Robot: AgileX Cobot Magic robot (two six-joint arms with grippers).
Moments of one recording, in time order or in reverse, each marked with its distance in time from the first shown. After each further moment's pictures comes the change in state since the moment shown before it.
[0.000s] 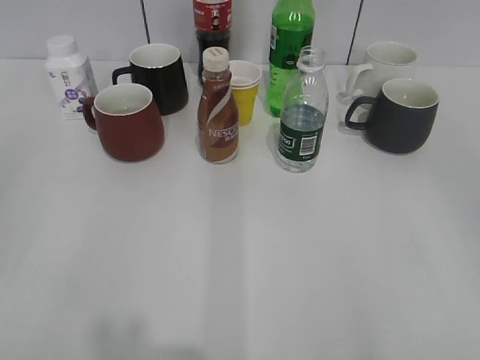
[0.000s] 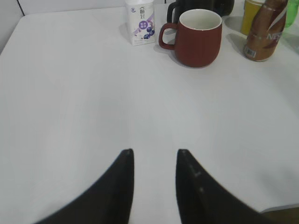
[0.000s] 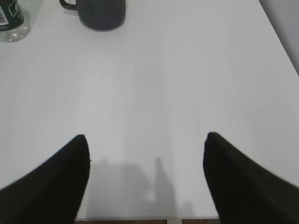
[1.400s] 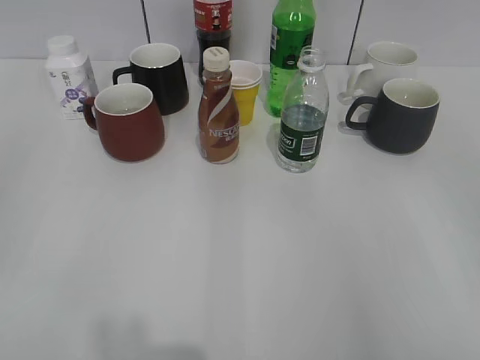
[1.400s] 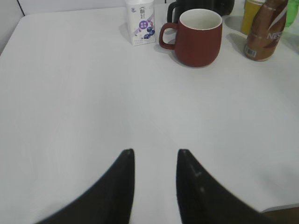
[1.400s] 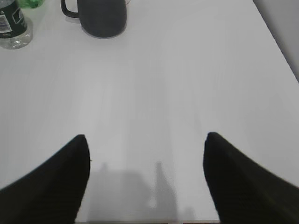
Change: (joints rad) left arm -0.002 0.000 0.000 0.002 0.000 0.000; right arm 0.000 -0.017 0.001 0.003 0.000 0.000
